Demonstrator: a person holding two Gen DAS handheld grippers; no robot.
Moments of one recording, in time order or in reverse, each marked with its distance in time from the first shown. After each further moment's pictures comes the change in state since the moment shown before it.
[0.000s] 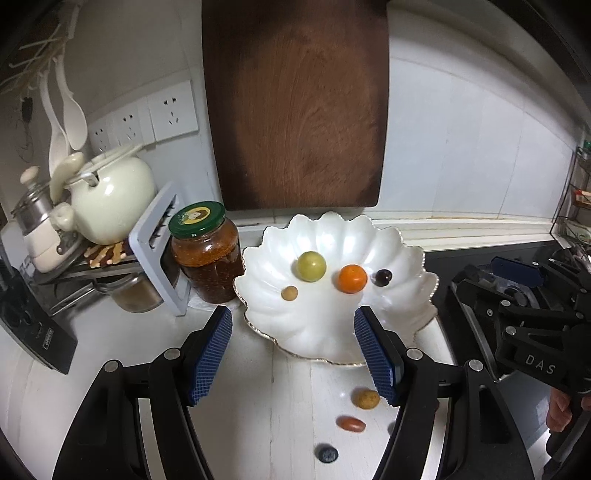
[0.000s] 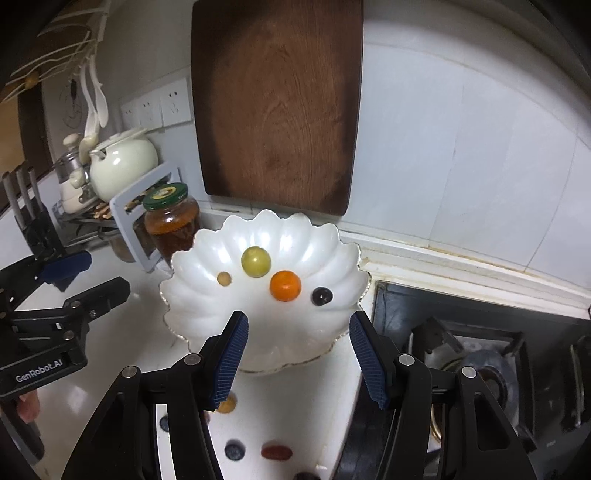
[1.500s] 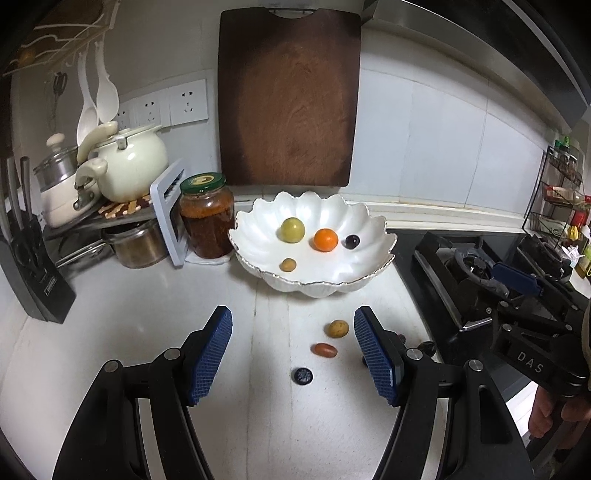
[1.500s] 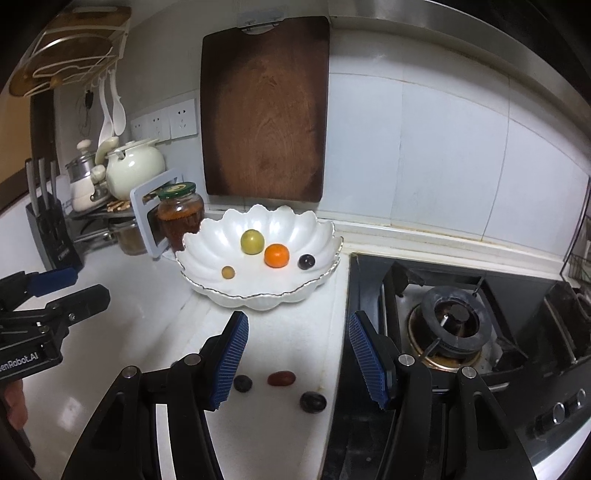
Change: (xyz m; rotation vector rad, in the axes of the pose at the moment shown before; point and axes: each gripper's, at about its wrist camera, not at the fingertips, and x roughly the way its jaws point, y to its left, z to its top) left arm -0.071 -0.009 -0.086 -0.034 -0.053 -0.058; right arm -0.079 0.017 -0.094 0.045 -0.119 -0.088
